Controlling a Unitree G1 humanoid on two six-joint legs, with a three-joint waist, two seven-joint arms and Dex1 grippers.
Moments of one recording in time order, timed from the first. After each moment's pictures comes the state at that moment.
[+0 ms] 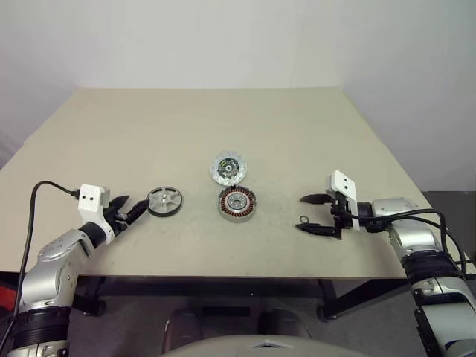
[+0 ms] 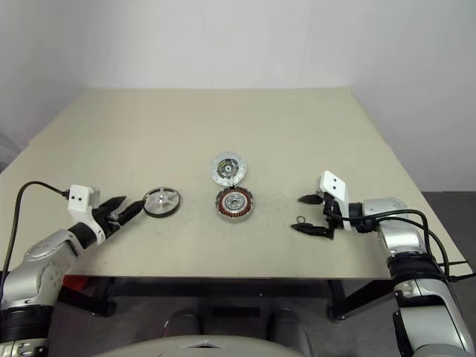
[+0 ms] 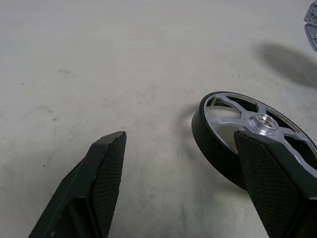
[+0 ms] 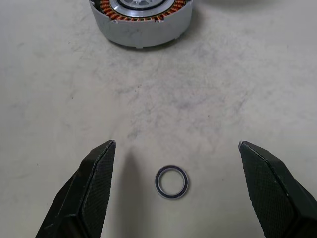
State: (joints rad) left arm -0.01 0.51 0.31 0.02 -0.47 0.44 -0.61; right arm -0.37 -0.66 0.06 0.48 0.18 0.02 1.33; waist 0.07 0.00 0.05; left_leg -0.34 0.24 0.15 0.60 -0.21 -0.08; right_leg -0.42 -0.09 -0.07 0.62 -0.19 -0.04
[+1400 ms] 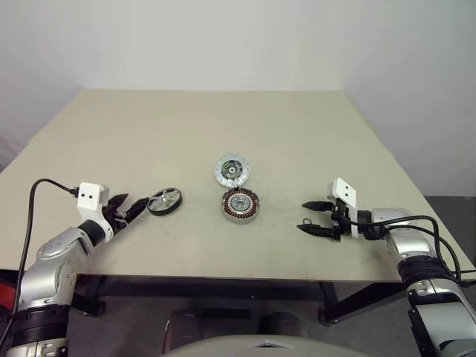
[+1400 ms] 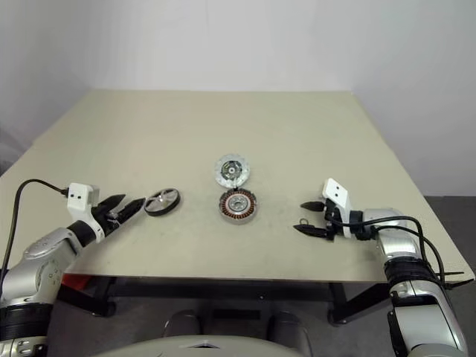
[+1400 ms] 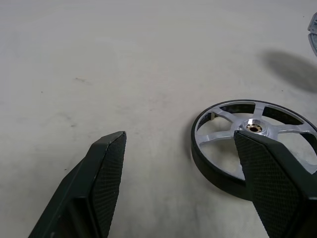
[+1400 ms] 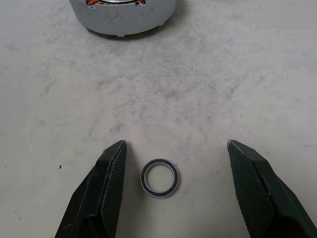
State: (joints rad) left arm -0.02 0.52 0.31 0.02 -0.46 0.44 -0.61; right arm -0.38 -0.63 0.05 0.67 0.16 -0.13 1.30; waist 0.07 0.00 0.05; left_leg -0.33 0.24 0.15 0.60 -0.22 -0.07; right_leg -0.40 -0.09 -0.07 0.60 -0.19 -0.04
